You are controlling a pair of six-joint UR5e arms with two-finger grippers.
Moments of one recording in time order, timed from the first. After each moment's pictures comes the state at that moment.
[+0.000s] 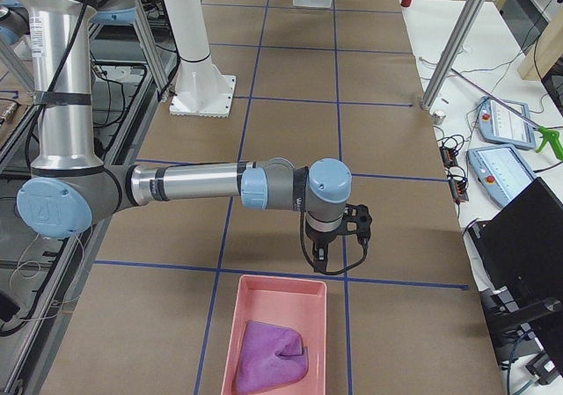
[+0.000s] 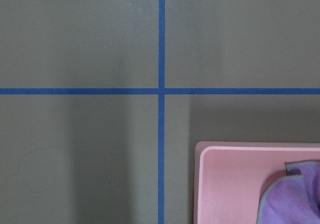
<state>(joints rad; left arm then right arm) -1.74 -1.73 -0.90 -1.81 -2.39 0.62 1.60 -1.59 1.70 -1.67 2.33 0.00</state>
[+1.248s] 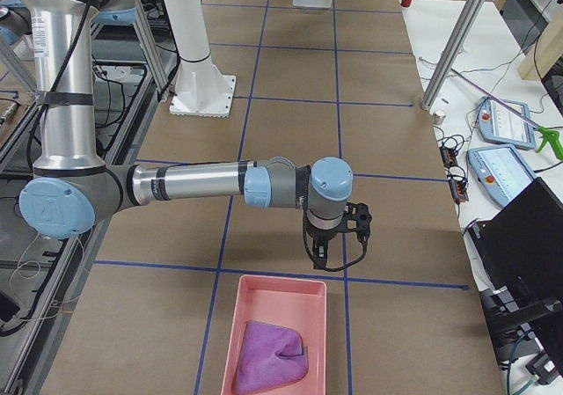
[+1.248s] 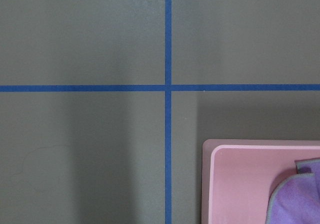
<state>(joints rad) -1.74 -1.82 -0.71 -1.94 -2.35 0.56 1.57 -1.58 1.71 -1.67 2.33 0.03</state>
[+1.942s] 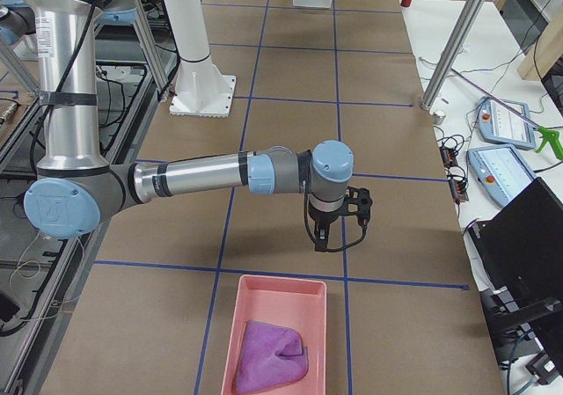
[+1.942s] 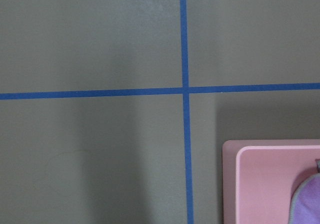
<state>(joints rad) -1.73 -1.80 -1.11 -1.74 -2.41 0.31 1.52 -1.58 1.77 -1.66 2.35 0.16</state>
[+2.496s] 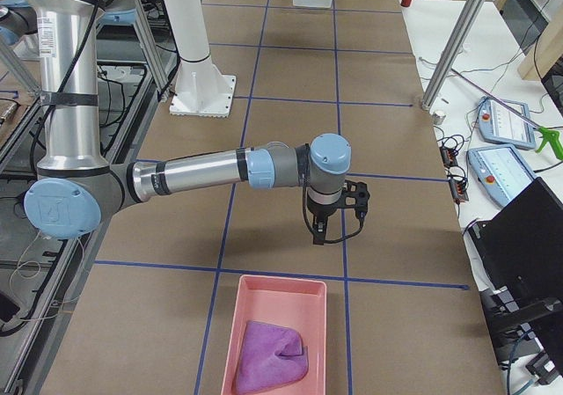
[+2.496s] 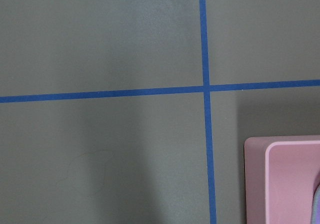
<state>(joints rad) -1.56 -1.72 -1.59 -1.56 -2.37 0.01 1.50 -1.60 1.80 -1.67 2.34 0.19</state>
